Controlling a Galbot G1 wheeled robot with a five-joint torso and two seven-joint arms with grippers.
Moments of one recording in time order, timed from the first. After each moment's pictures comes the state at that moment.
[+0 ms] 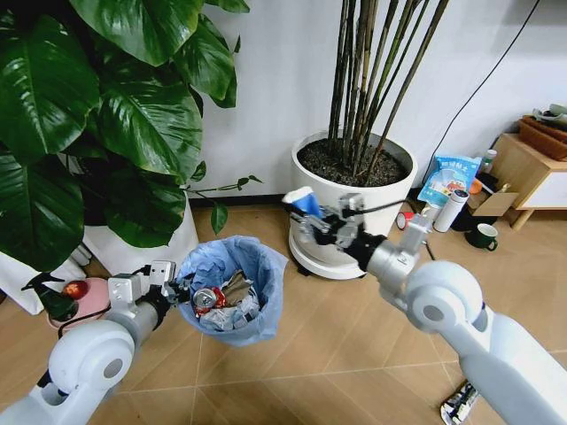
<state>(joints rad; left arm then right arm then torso) 1.33 -0.87 -0.48 -2.22 -0.93 0.70 -0.36 -0.81 0.88 0.05 2.21 1.07 -0.38 0.00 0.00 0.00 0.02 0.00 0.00</state>
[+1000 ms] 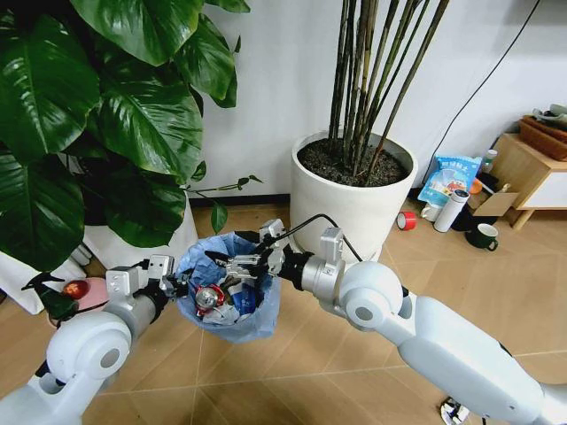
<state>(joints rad) 1.31 -0.85 -0.49 -2.21 -0.96 0.70 -0.35 -0.62 0.97 -0.27 2.08 1.03 -0.41 0.03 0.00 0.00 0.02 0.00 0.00</state>
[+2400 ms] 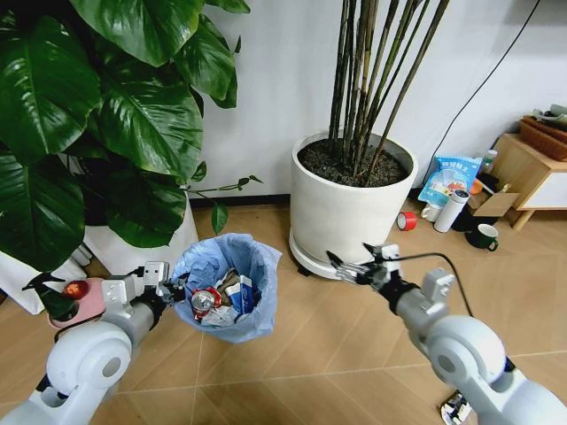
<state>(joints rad) 1.38 -0.95 -0.54 -2.23 -0.89 0.70 -0.35 -1.42 0.96 0.48 2.21 0.64 -0.37 0.04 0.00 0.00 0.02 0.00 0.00</state>
